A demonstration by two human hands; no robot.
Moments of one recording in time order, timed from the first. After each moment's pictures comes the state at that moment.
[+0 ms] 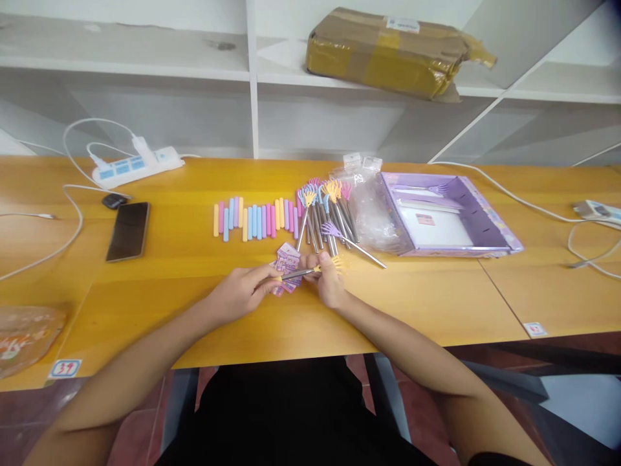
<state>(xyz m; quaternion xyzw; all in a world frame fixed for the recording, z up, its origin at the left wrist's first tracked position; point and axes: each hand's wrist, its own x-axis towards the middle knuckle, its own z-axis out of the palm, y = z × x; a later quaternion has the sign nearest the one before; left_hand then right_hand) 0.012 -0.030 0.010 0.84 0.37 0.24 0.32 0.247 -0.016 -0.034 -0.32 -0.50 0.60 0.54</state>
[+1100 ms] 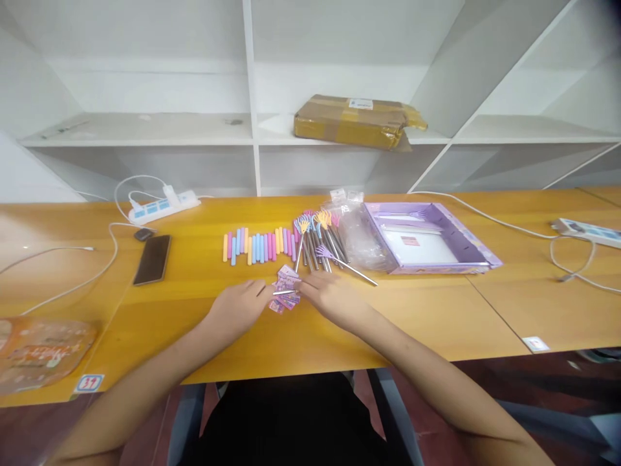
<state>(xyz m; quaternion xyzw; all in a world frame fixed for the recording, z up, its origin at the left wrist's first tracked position) 0.008 -0.047 0.041 0.92 0.39 0.08 -0.03 0.288 -0.035 0.036 -0.31 -0.93 -0.06 0.17</state>
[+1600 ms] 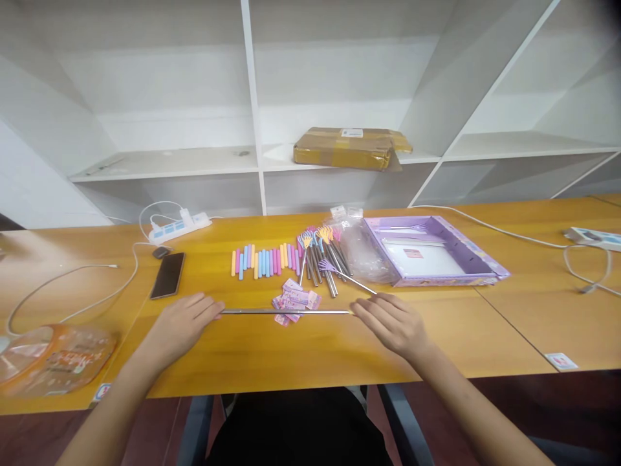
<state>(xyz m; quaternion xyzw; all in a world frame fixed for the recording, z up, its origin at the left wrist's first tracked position) -0.111 -0.071 0.071 0.90 0.38 0.15 -0.12 0.396 -0.074 0.015 -0.33 -0.87 -0.14 0.33</state>
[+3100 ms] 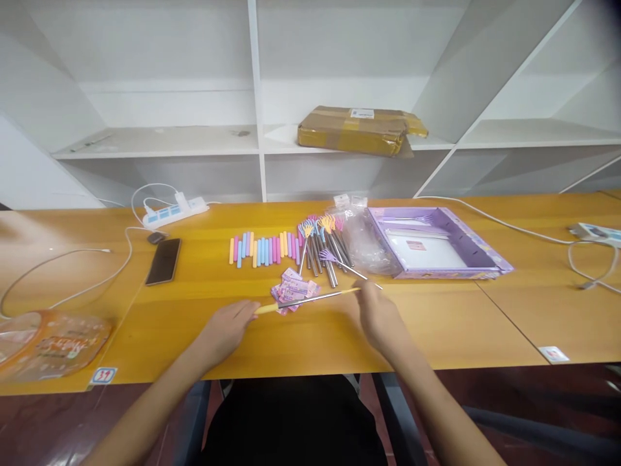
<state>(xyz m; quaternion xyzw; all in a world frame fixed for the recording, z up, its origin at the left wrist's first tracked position) -0.036 -0.082 -0.007 0.89 0.38 0.23 -0.06 0.354 -0.085 -0.006 -0.60 -0.75 0.06 0.27</state>
